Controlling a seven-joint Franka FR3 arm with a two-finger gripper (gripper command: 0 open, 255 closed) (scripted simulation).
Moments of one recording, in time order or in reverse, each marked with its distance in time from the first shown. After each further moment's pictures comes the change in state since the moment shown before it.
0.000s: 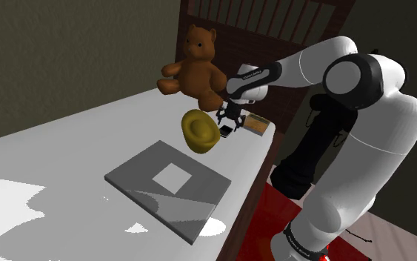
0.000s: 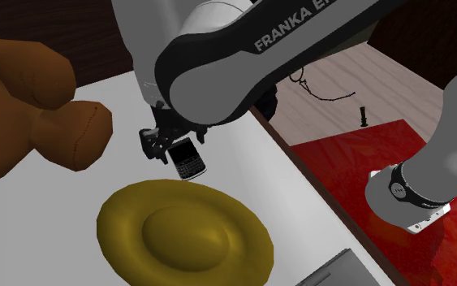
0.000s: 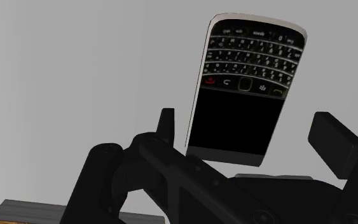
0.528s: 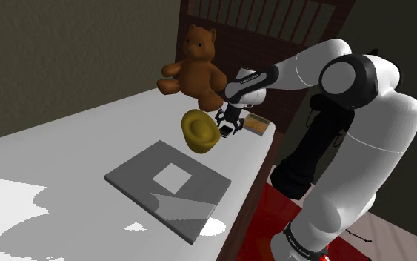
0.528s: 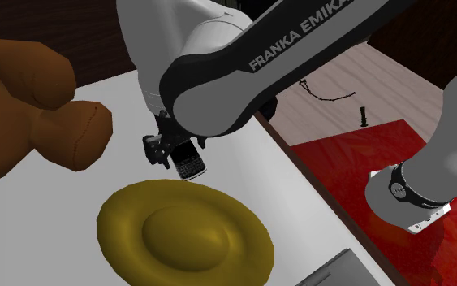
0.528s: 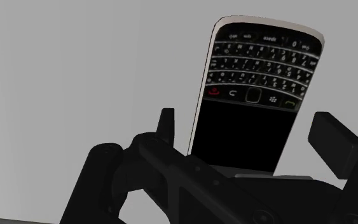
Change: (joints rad) arm 0.000 0.027 0.002 -0.018 0.007 0.045 -0.005
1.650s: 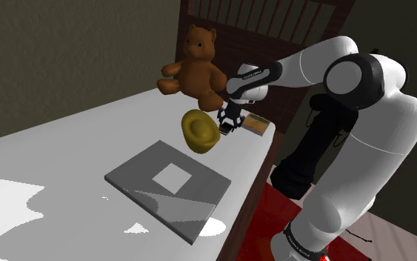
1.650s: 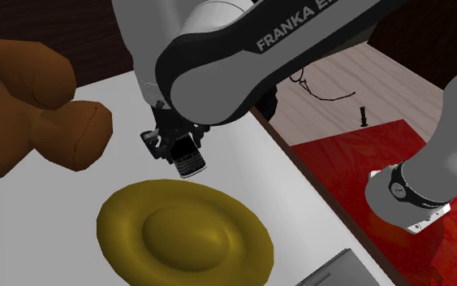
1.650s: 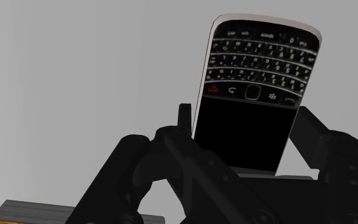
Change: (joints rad) arm 0.001 -0.032 -0.001 0.016 -0.007 -0.047 0.008
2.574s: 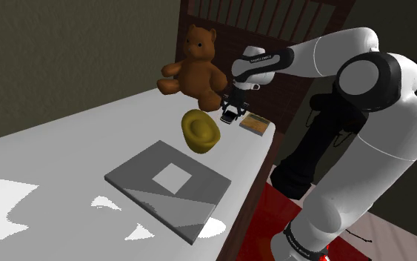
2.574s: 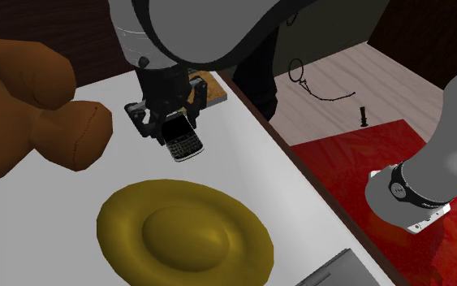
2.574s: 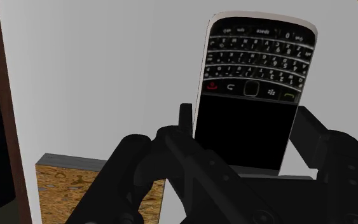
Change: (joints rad) arm 0.001 -0.080 -0.002 0.095 -0.019 -0.174 0.021
